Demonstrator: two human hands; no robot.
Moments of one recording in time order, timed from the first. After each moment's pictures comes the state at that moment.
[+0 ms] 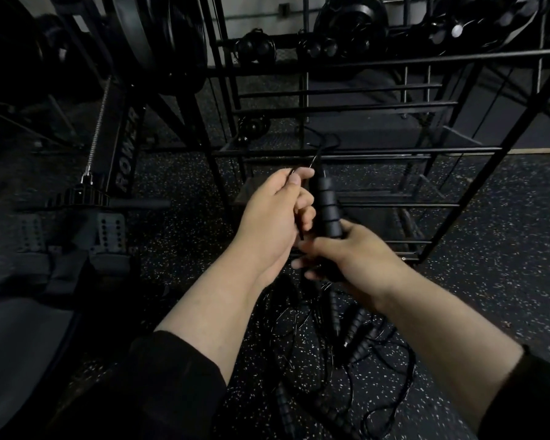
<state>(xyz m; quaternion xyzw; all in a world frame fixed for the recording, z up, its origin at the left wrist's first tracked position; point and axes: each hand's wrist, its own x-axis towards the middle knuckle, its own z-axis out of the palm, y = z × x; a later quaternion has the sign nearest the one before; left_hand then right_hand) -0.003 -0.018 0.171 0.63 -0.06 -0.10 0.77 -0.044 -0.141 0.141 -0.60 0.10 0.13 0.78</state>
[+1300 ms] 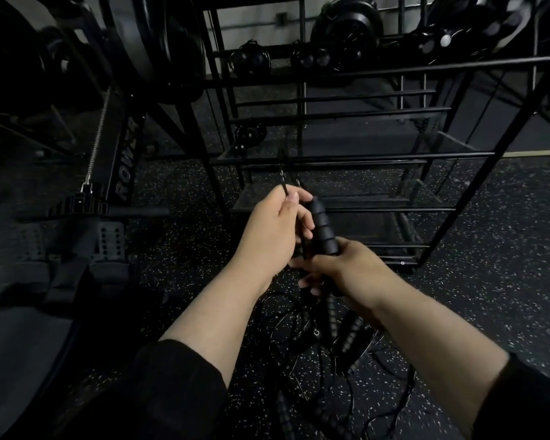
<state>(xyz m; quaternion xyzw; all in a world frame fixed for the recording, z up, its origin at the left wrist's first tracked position) 0.002 -0.019 0.156 0.79 -0.10 -0.03 0.61 -0.047 -0.147 0.132 -0.65 0.13 0.16 0.73</state>
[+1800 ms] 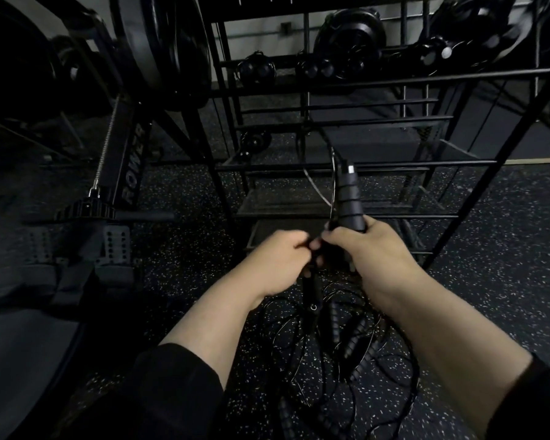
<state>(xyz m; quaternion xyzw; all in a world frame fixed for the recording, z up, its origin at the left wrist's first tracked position) -0.002 -0.006 0.146 0.87 -0.12 -0.20 0.43 -0.041 -0.156 0.154 -0.62 0.13 0.03 0.78</state>
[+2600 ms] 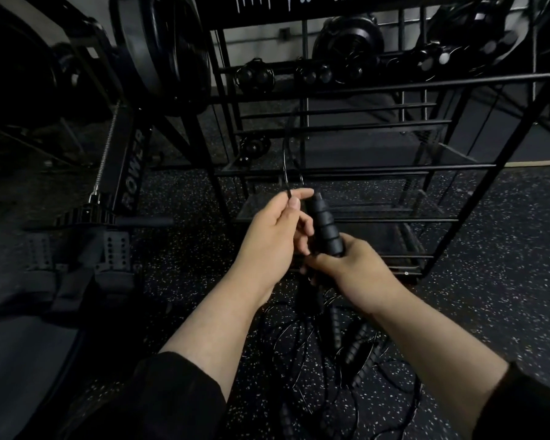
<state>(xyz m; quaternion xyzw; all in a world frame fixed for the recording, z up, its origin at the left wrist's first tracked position) -0.002 -0.012 0.167 0.72 -0.10 -0.06 0.68 -0.039 -0.149 0.138 -0.74 0.09 0.07 0.67</state>
